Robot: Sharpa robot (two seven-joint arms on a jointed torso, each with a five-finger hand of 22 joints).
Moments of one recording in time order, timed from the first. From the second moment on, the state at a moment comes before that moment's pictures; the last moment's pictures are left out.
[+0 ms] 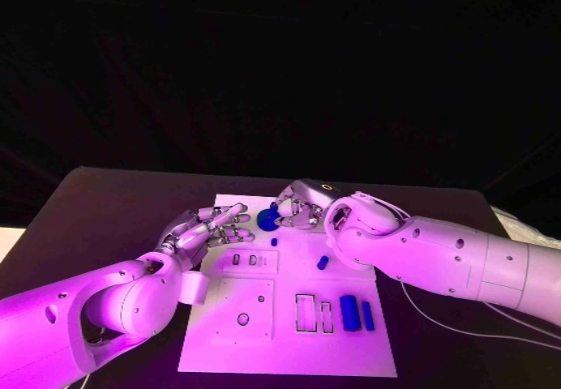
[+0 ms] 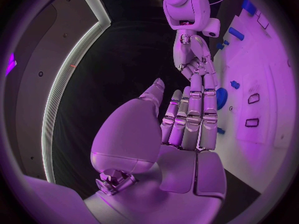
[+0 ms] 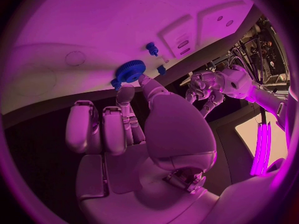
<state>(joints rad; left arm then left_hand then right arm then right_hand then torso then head) 1.12 -0.93 0.02 1.74 0.07 -0.37 0.41 1.36 0.01 0.11 0.08 0.05 0.97 0.22 0.08 0.07 1.05 0.16 0.09 0.07 1.21 0.09 0.24 0.20 0.17 1.08 0.20 0.26 0.12 1.25 -0.63 -0.01 1.43 -1.50 -0.40 -0.26 1.25 -0.10 0.19 0.08 0.26 0.91 0.15 0.06 0.07 1.25 0.06 0.81 0.91 1.46 -0.03 1.40 1.25 0.10 1.35 0.09 1.41 1.15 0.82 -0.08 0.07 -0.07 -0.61</state>
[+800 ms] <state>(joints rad) 1.12 -0.94 0.02 1.70 0.01 -0.34 0.41 1.36 0.02 0.12 0.07 0.05 1.01 0.20 0.08 0.07 1.09 0.14 0.09 0.07 1.19 0.09 0.24 0.21 0.17 1.08 0.20 0.25 0.11 1.23 -0.92 0.00 1.38 -1.24 -0.37 0.13 1.31 -0.10 0.20 0.03 0.28 0.96 0.14 0.07 0.08 1.34 0.05 1.03 1.10 1.46 -0.03 1.42 1.31 0.08 1.36 0.08 1.43 1.18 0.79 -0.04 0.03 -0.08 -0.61</state>
